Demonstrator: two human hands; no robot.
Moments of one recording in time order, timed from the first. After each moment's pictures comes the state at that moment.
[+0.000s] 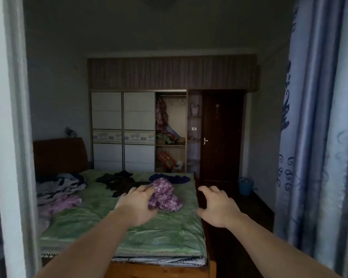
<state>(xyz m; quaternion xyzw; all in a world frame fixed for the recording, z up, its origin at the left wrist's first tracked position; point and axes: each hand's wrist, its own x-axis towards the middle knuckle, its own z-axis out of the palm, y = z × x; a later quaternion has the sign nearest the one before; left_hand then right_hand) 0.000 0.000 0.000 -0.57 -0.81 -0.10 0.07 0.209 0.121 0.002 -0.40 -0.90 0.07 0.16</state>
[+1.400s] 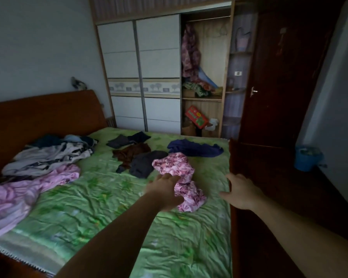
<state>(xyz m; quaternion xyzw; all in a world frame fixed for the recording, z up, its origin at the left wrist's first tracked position) -0.266 0.613 -0.100 -0.50 -0.87 -0.06 -0.01 -0.087 0.773 -0.094 -0.40 -0.90 0.15 0.05</state>
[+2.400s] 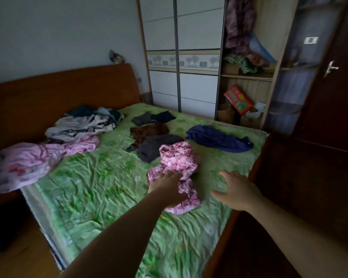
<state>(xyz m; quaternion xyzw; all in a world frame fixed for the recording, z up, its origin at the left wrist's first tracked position) -0.241 0.902 -0.169 -0.31 -0.95 -0.04 -0.05 -0.133 1.090 -0.164 -0.21 -0.97 0.15 -0.02</state>
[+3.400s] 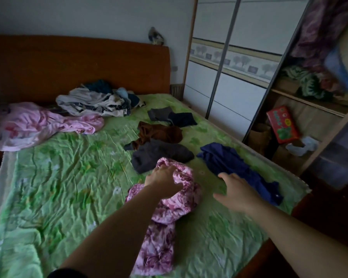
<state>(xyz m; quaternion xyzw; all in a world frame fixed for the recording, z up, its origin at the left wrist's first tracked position) -0.521 1.093 -0.217 -0.12 -0.98 -0.17 -0.08 -0.448 1.309 -0.175 -0.06 -0.99 0.07 -0.08</state>
